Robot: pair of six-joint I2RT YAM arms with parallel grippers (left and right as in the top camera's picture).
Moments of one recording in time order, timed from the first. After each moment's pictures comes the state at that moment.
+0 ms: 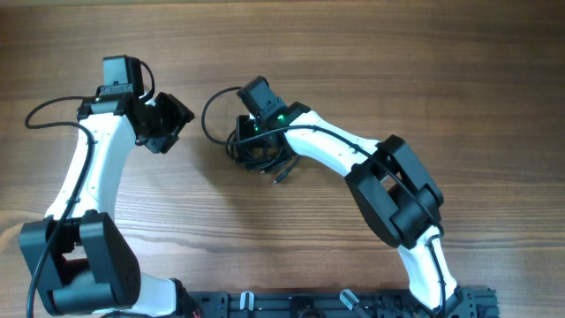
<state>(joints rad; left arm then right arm) 0.11 1.65 1.21 -0.80 0.29 -0.75 0.73 2.22 1.56 -0.38 -0.18 0.65</state>
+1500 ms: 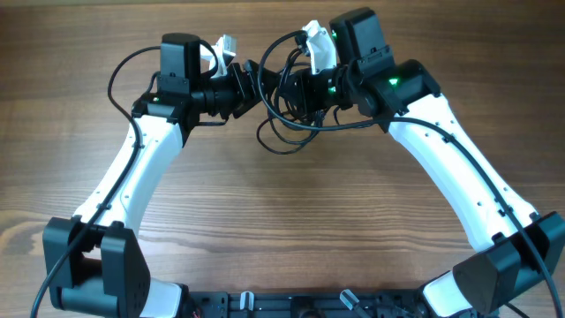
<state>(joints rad) -0.18 1.63 1.21 -0.31 0.80 -0.78 0.48 1.70 1.61 -0.76 -0.48 0.26</state>
